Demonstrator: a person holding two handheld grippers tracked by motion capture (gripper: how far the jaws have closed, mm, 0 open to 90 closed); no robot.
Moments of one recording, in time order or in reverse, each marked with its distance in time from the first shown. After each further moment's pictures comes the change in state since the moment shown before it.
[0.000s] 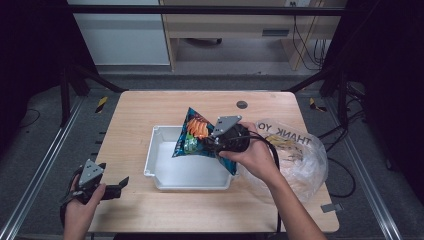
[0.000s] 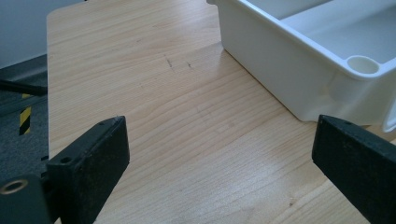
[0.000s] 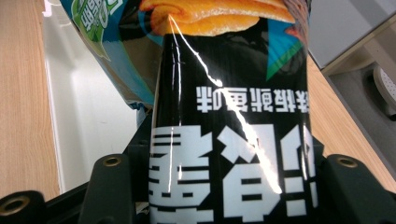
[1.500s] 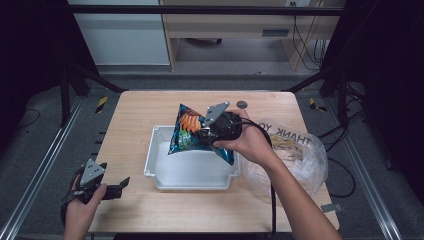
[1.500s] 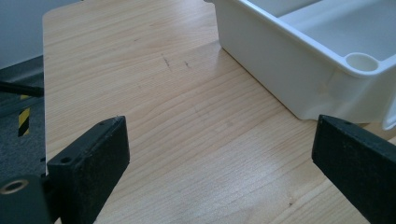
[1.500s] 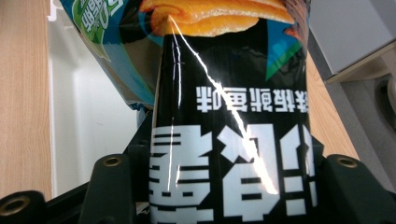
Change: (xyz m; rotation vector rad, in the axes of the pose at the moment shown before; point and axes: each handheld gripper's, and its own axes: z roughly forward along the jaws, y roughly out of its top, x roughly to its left) left arm 0.000 0.000 0.002 0.007 -0.005 0.011; right arm -0.020 0.033 0.005 0.059 0.067 -0.099
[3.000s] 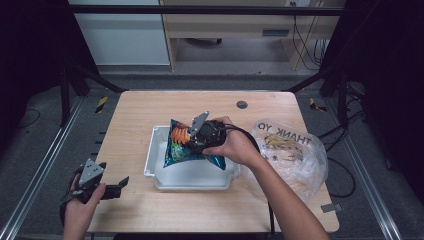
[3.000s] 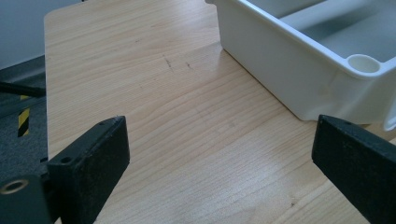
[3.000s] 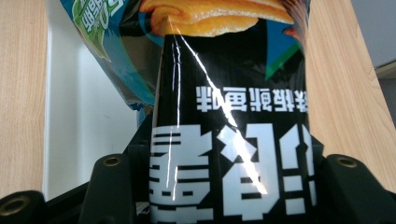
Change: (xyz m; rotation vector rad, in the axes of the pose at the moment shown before) left arm 0.003 0.000 -0.001 -0.005 0.000 -0.003; right arm 0.013 0.003 0.054 0.086 0.089 -0.059
